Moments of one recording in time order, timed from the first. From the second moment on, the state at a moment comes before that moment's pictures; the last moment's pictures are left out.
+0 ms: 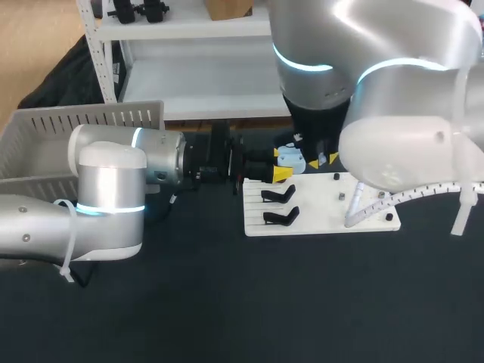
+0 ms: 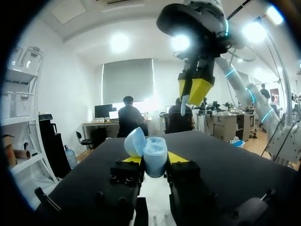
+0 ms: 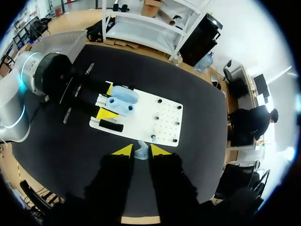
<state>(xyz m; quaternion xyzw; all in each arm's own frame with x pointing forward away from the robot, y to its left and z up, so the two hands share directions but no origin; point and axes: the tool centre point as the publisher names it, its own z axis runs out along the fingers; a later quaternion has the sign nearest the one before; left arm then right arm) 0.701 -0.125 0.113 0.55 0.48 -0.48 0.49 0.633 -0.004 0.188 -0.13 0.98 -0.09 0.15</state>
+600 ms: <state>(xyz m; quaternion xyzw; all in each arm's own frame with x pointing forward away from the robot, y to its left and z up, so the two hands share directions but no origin) 0.701 -0.125 0.113 0.55 0.48 -0.48 0.49 0.625 0.011 0.187 -0.03 0.99 -0.08 0.15</state>
